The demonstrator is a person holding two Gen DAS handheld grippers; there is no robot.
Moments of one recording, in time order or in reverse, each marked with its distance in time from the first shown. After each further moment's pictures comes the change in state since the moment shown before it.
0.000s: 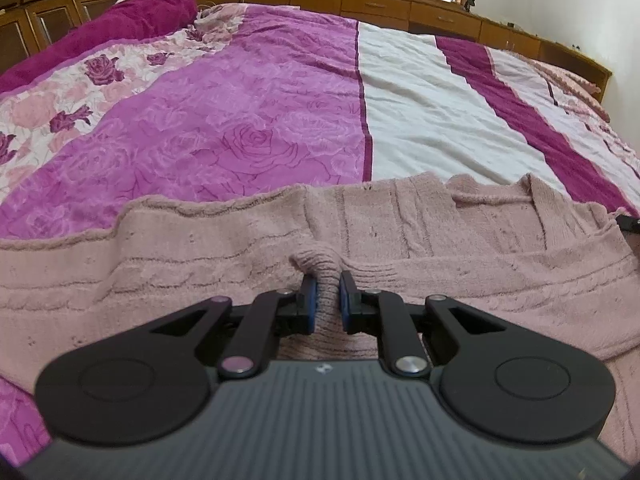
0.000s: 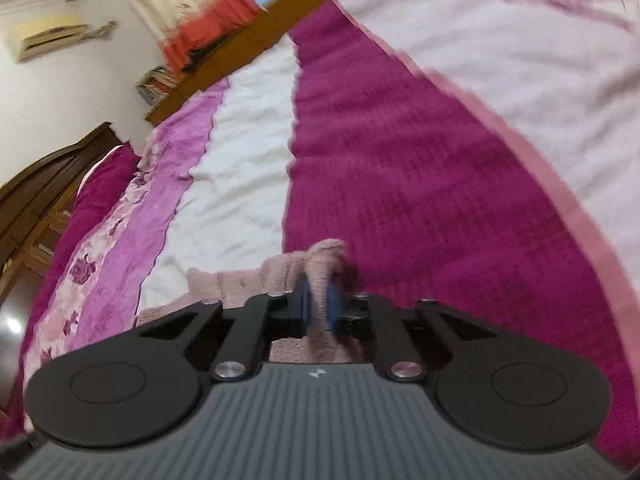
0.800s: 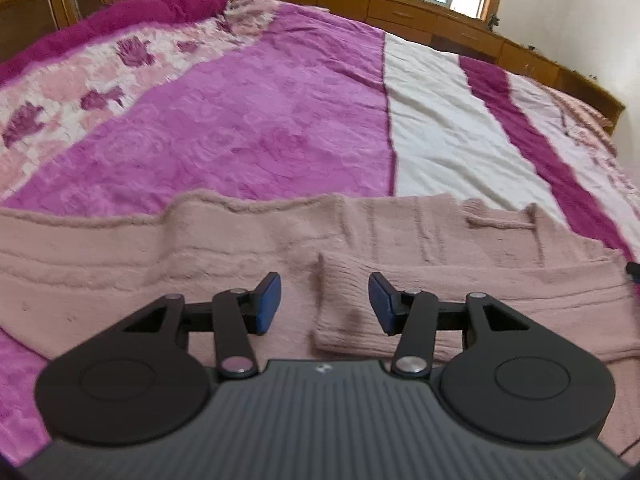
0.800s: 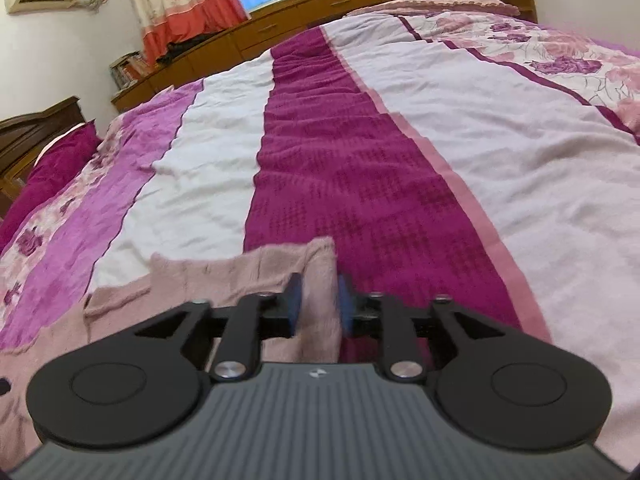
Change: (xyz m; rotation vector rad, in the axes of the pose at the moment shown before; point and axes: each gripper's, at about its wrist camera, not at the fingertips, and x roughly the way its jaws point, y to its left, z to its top) left arm -0.027 0.029 0.005 -0.111 0.023 -0.016; right arm -0.033 0.015 -0.010 -0.124 -0.022 -0.200
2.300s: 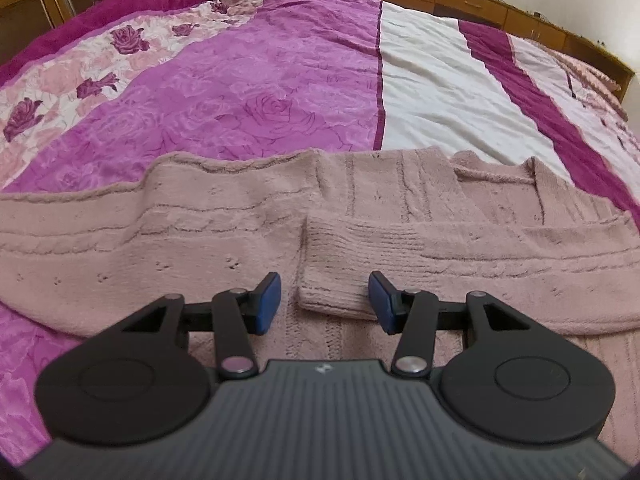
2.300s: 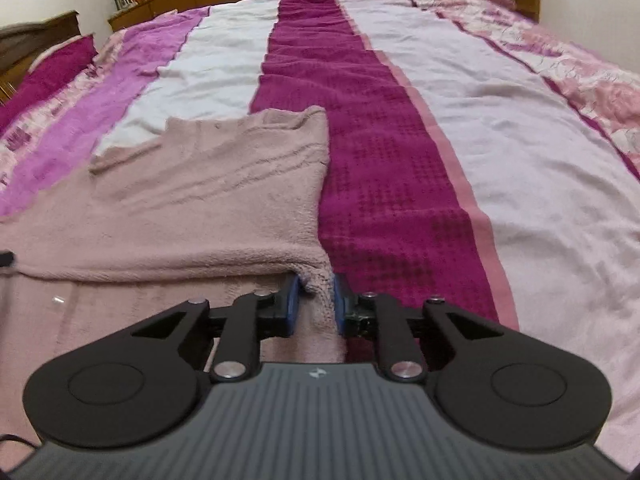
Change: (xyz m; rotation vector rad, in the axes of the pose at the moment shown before) left arm 0.006 -0.033 -0.019 0.048 0.067 0.073; right arm -0.092 0.006 -0.076 -0.143 0.161 -0.099
